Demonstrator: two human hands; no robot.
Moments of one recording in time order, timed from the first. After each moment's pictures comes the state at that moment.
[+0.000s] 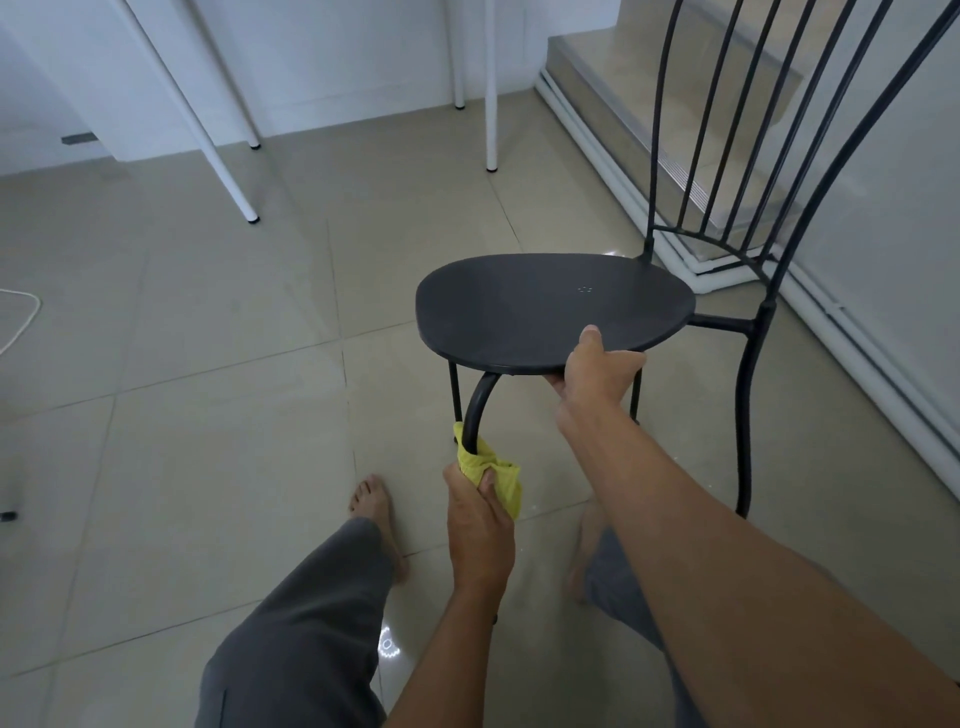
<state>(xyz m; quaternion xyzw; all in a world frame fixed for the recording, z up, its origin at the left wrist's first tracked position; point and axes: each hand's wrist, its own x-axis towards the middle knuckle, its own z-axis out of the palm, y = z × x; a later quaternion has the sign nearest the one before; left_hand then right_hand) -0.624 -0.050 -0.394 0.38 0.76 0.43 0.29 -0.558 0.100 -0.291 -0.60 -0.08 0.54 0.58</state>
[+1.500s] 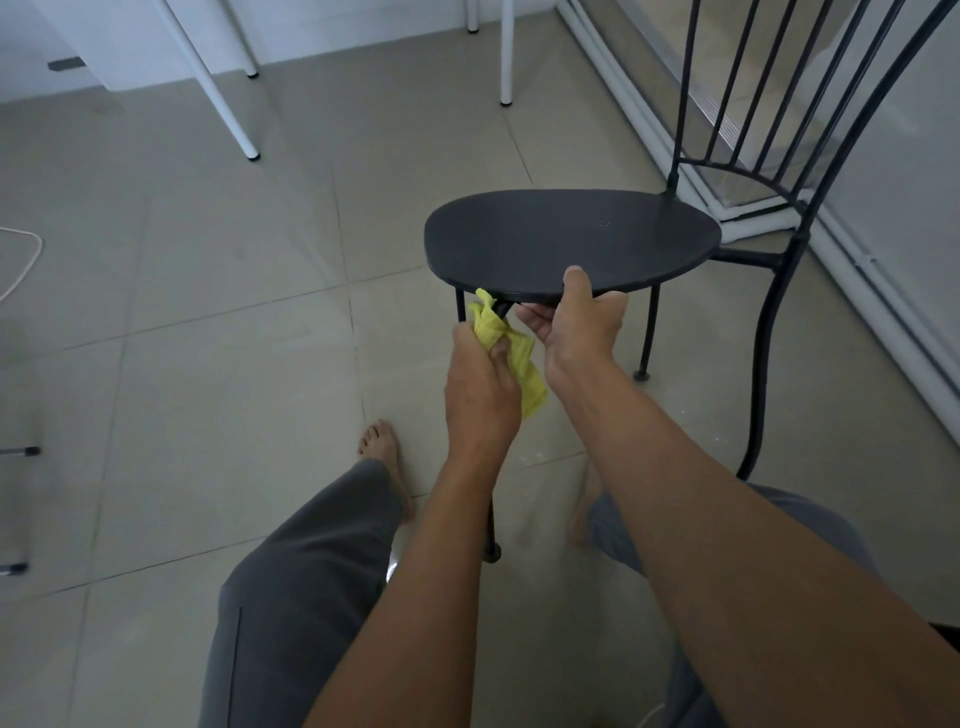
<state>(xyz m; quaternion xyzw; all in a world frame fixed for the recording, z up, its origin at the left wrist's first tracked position) -0.641 0.002 -0.323 0.44 0.74 0.43 0.27 -0.578 0.078 -0.284 -0.55 -0.15 0.59 0.57</state>
